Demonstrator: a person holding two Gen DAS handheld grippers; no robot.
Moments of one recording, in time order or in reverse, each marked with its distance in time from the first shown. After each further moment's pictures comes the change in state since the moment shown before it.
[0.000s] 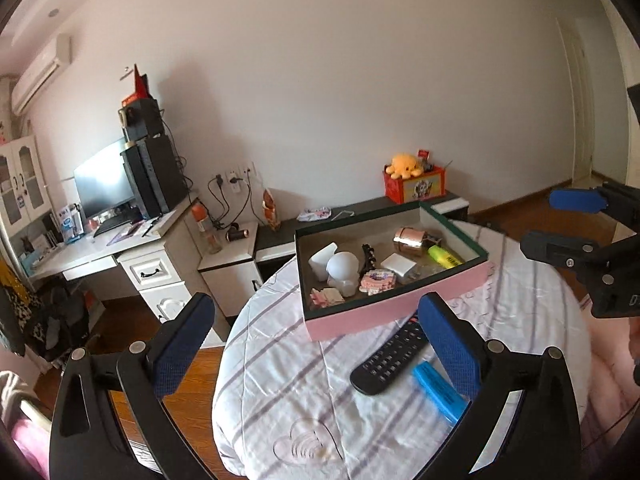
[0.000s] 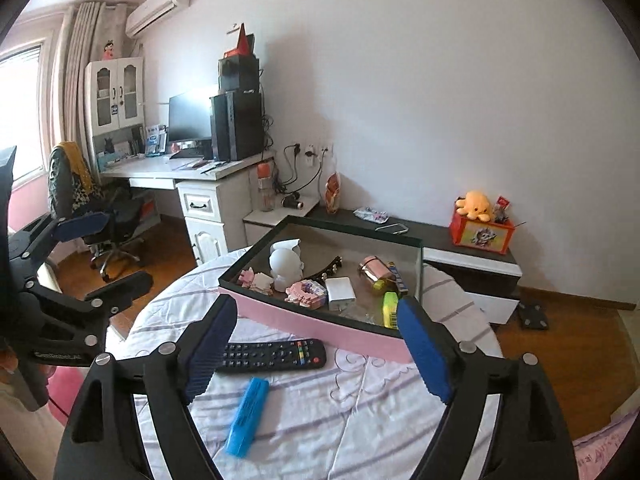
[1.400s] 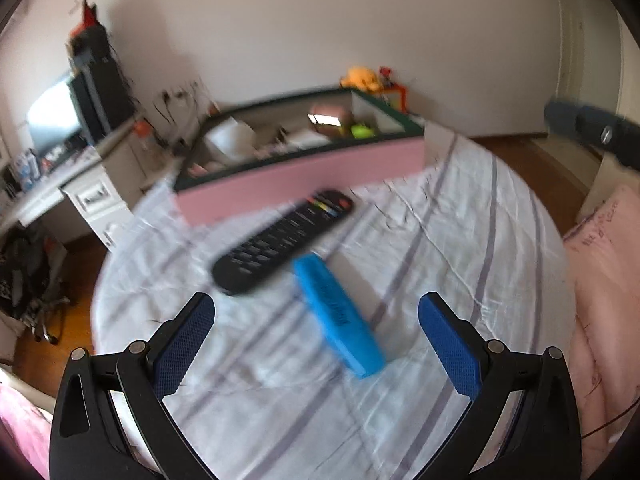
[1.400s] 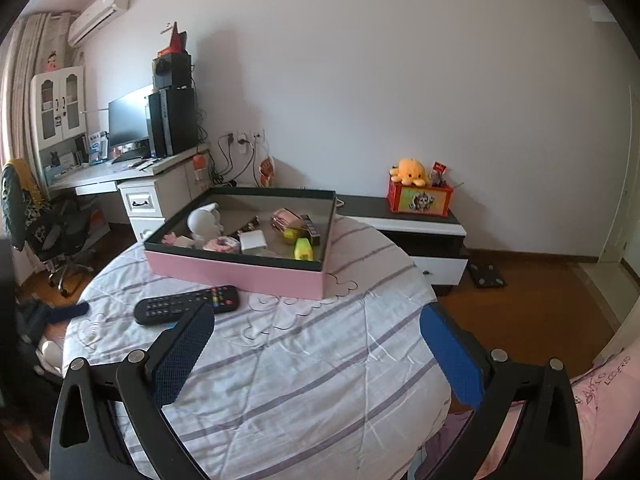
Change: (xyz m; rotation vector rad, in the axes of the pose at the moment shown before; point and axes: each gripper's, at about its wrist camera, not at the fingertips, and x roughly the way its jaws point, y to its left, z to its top) left arm 0.078 -0.110 -0.085 -0.010 0.325 -0.139; right arm -0.007 -0.071 -0.066 0.121 0.060 -0.168
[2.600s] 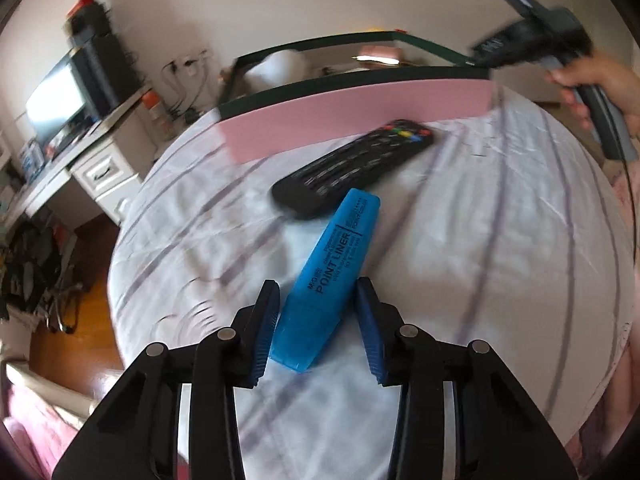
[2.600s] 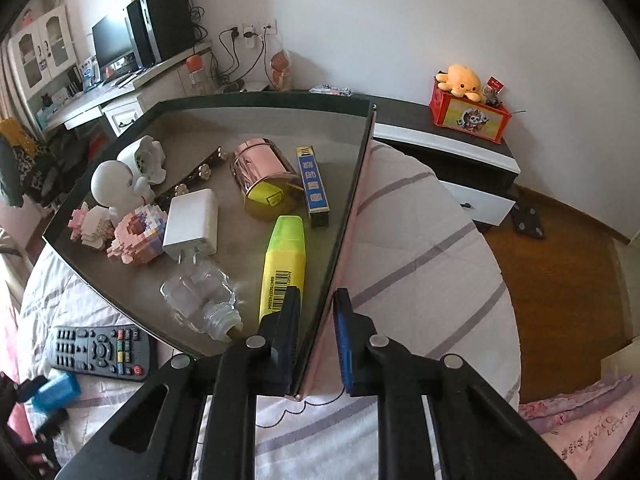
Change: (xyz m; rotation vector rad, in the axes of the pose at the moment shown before) left arm 0.026 0.074 -0.034 0.017 0.109 0.067; right arm 0.199 -0.019 0.043 -0.043 0.414 0.111
